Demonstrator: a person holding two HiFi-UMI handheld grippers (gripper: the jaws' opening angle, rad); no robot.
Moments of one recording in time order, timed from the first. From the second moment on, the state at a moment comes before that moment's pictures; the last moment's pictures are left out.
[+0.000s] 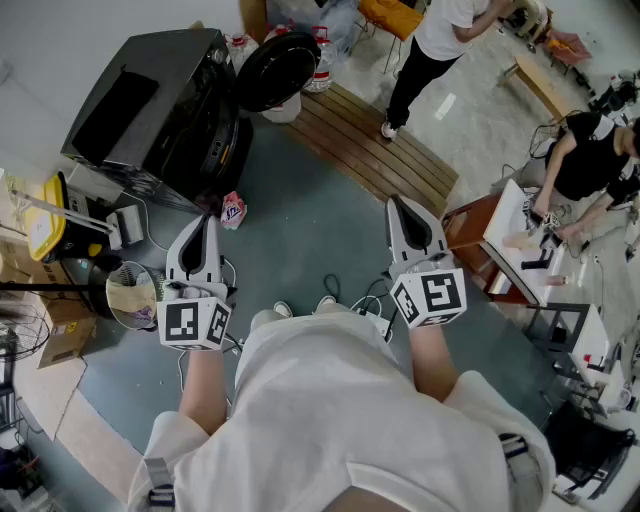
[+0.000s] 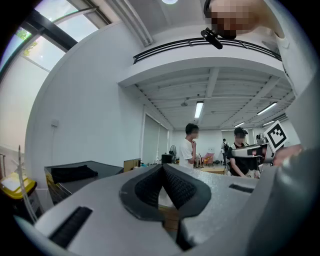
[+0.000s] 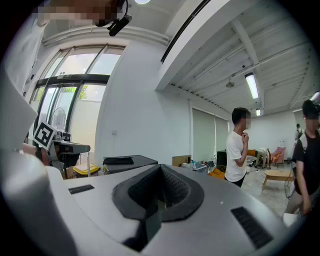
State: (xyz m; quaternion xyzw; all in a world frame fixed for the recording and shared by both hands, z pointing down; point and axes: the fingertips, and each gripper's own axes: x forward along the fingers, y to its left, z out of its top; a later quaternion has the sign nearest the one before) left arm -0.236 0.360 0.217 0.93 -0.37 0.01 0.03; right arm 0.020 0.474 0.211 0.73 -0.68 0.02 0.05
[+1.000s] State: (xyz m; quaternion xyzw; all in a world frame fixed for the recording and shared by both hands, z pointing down) left arm -0.190 0.327 0.253 0.92 -0.39 0.05 0.05; right arm 0.076 0.445 0.258 0.70 -0.71 0.07 0.03
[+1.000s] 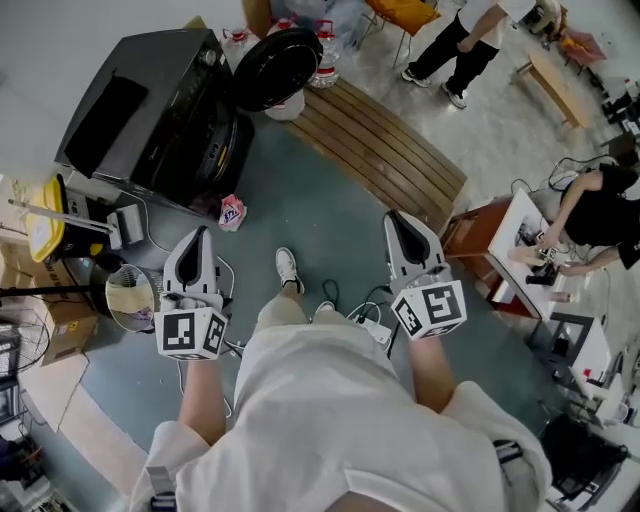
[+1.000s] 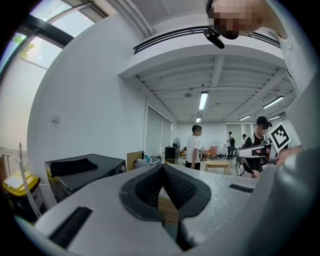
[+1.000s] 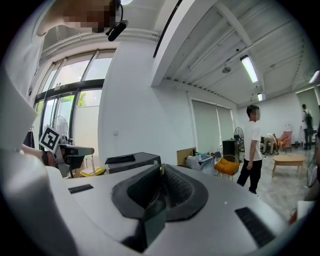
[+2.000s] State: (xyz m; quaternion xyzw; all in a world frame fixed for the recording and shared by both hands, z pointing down) left arm -0.102 0.027 0.263 0.94 -0.33 0.00 0.09; right arm 0.116 0.158 0.233 0.69 -0.71 0.05 0.13
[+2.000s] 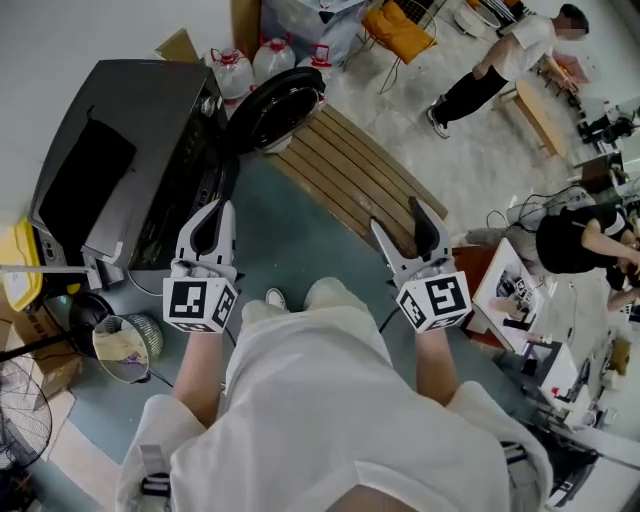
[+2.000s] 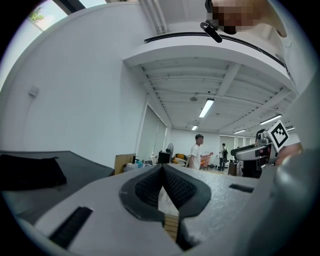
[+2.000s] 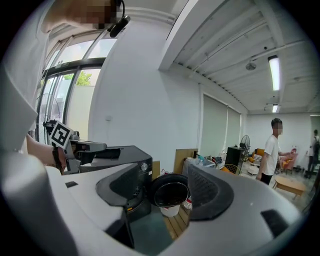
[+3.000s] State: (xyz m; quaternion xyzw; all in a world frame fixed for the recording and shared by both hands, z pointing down) left arm -0.032 -0.064 0.334 0.87 -0.46 0.09 0.14; right arm 0.261 -0.159 0.429 0.48 -0.81 0.02 0.35
